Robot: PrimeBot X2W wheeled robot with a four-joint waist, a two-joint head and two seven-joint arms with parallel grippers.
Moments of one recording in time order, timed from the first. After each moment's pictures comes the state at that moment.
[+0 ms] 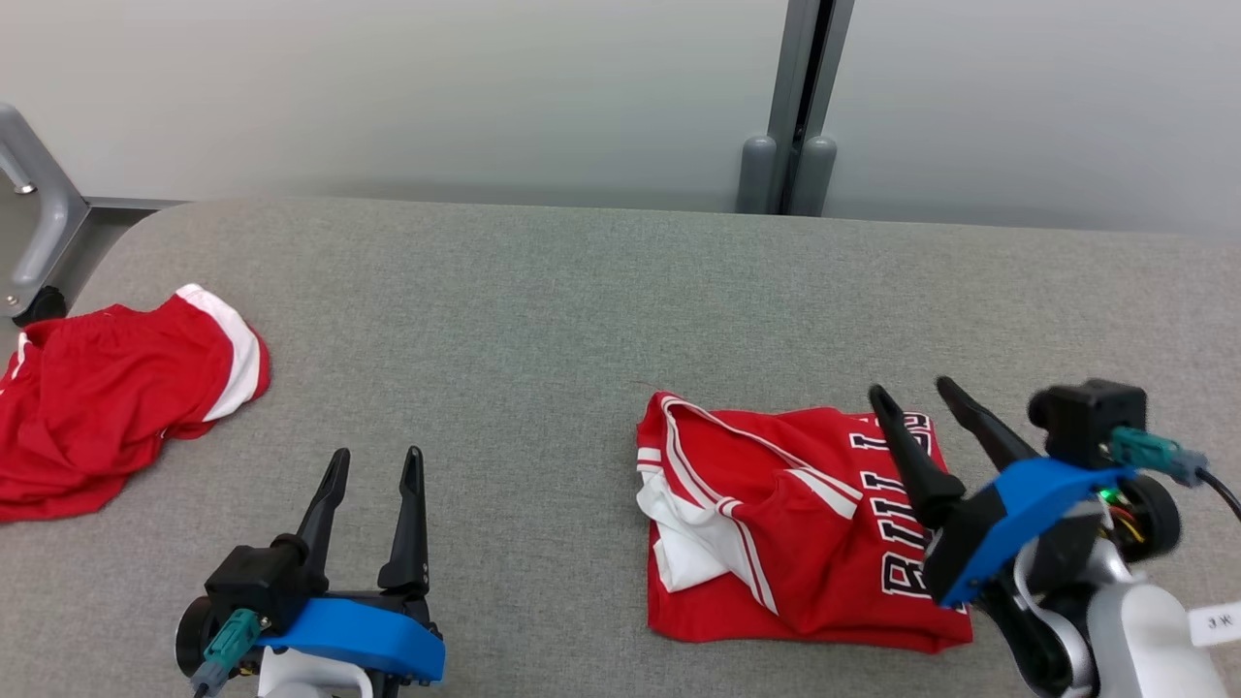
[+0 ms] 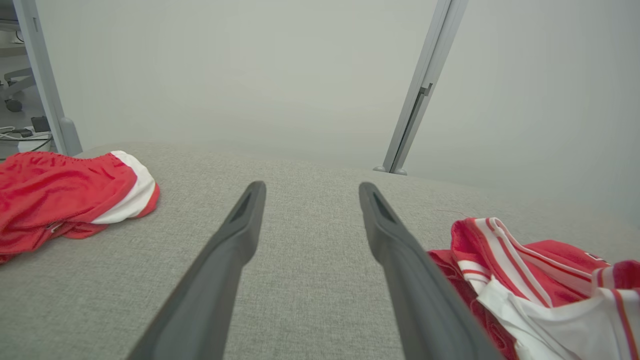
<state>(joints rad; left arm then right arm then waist) -0.10 0.14 -0.22 0.31 -0.37 -0.07 -0.26 -0.22 -0.05 0.06 0.02 0.30 0.13 0.34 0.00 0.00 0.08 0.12</state>
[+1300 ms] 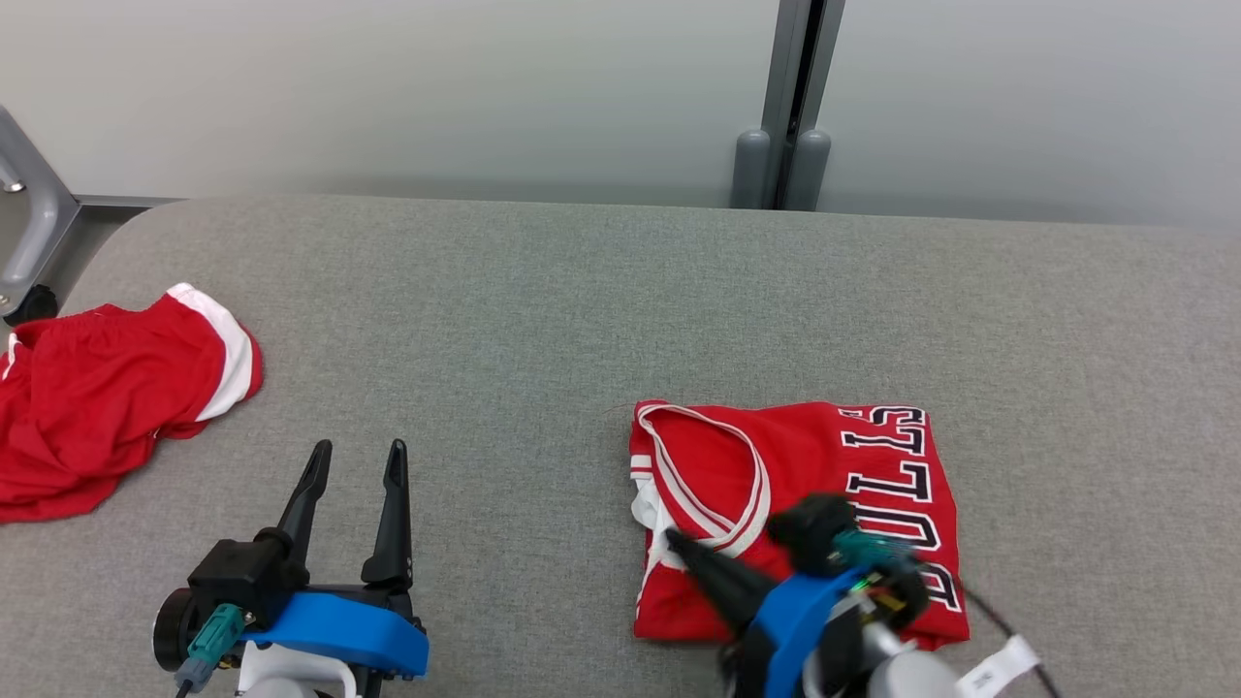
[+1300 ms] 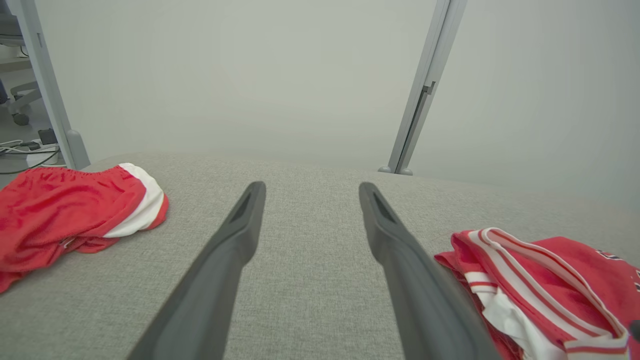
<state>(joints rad) -0.10 0.19 -0.23 0.27 -0.38 -0.04 -0.25 -0.21 -0.05 0.53 0.24 0.39 0.13 0.22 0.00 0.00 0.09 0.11</state>
